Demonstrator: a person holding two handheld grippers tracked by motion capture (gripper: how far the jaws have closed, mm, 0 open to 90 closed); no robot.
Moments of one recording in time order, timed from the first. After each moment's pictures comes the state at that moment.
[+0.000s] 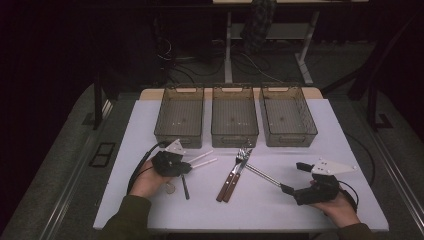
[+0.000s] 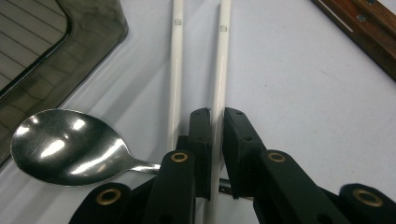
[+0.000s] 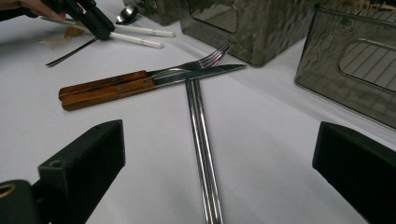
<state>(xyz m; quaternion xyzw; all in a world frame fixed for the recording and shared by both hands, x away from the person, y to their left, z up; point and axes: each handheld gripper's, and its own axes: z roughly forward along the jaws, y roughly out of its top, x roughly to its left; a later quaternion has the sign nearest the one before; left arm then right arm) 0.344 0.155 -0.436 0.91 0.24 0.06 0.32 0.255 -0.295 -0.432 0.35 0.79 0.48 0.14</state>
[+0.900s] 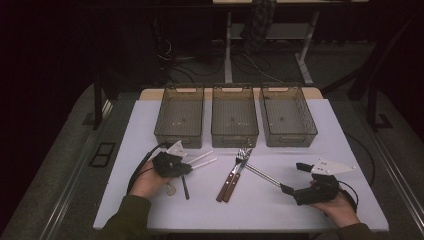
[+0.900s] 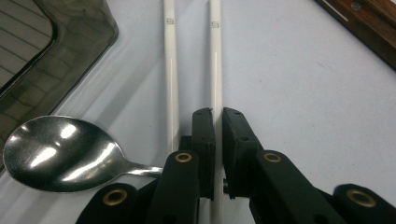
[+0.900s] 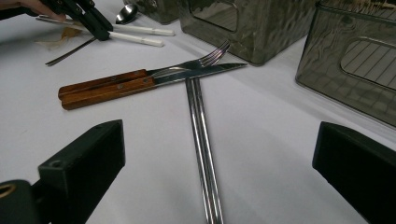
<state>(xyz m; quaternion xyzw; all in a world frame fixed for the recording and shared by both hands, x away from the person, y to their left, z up) 0.342 0.153 -0.437 0.92 0.22 0.06 0.31 0.255 -0.295 -0.432 0.35 0.79 0.48 0.14</state>
